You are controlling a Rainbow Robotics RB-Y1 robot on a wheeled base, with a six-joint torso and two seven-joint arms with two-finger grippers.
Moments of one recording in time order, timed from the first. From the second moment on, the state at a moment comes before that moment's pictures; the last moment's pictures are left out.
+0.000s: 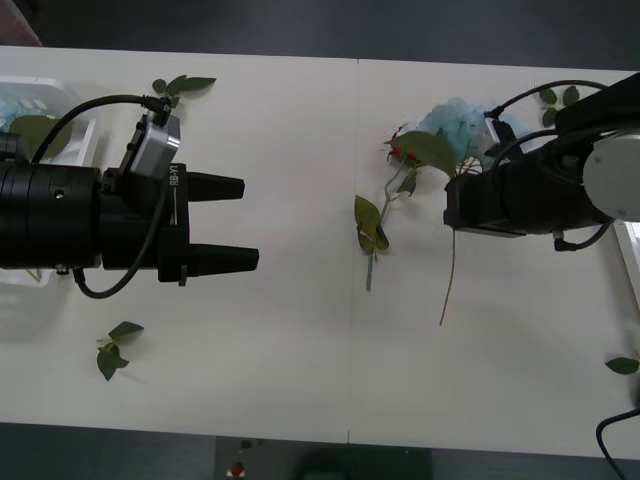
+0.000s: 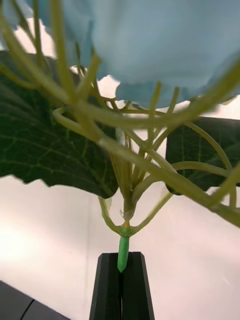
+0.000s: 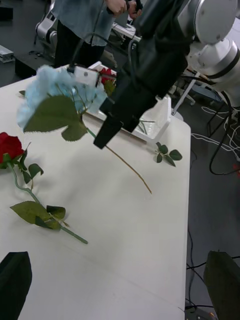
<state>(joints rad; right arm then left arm) -0.42 -0.59 0.08 -1.97 -0.90 1.54 1.13 -0.27 1.07 -0.32 -2.06 2.06 0.80 -2.50</state>
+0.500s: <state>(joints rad) -0.56 -0.42 -0.22 -1.88 -1.38 1.52 1.65 -0.27 1.05 -0.32 -2.06 2.10 0.79 -2.51</state>
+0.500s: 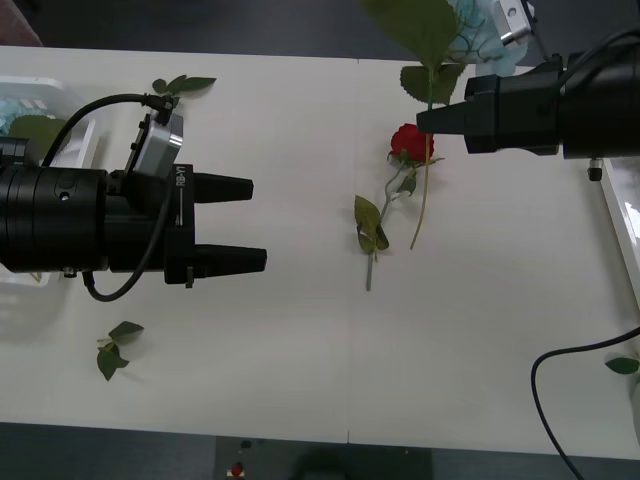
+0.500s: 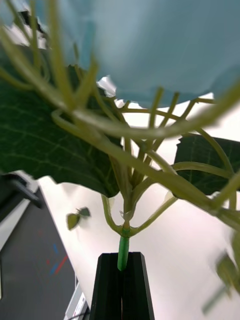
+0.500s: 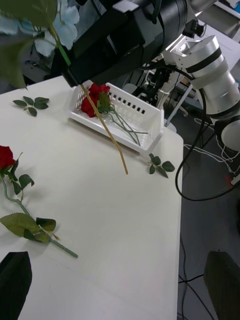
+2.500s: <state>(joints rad) -0.68 -0.42 0.04 -1.80 -1.74 1.10 1.65 -0.69 1.05 -0.56 -1.86 2.42 0.71 -2.40</state>
